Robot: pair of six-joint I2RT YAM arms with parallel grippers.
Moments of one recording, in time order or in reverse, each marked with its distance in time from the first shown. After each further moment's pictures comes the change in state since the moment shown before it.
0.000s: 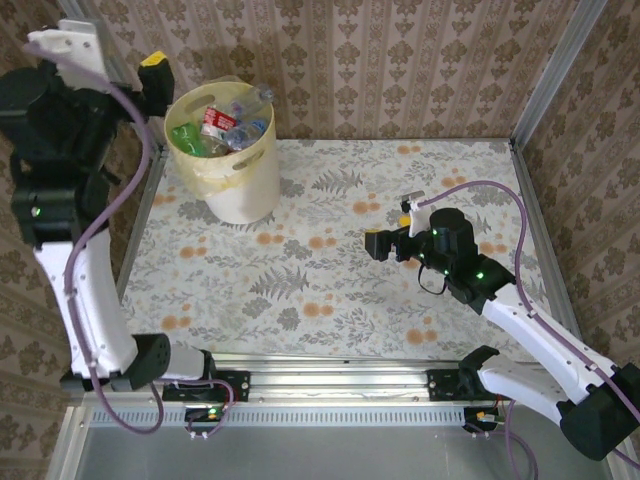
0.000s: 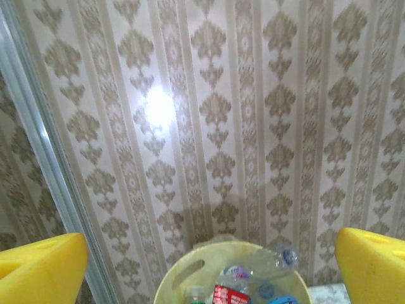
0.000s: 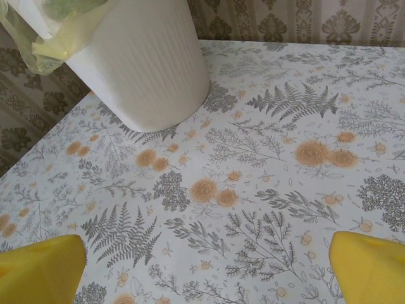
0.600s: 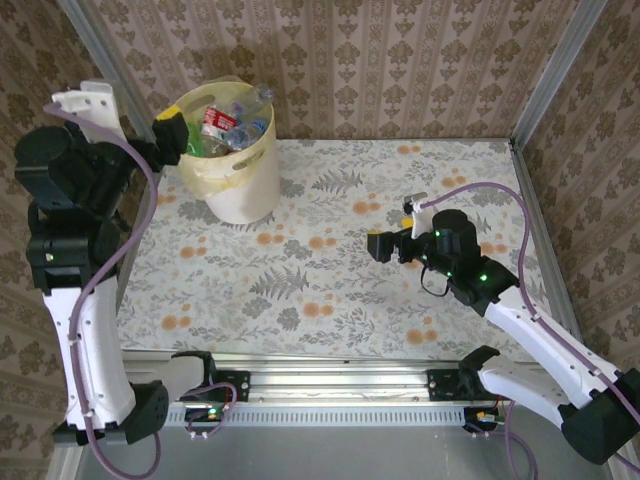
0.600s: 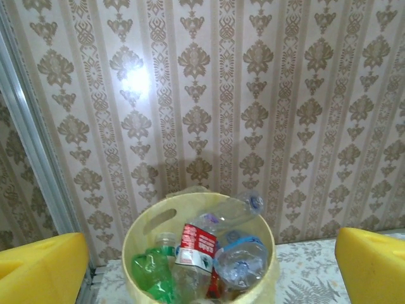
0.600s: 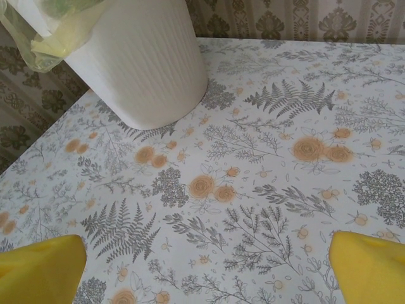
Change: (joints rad) left arm 0.001 -0.290 -0.465 0.076 0.057 -0.074; right arm -0.005 -0.031 0.000 -0.035 0.002 -0.002
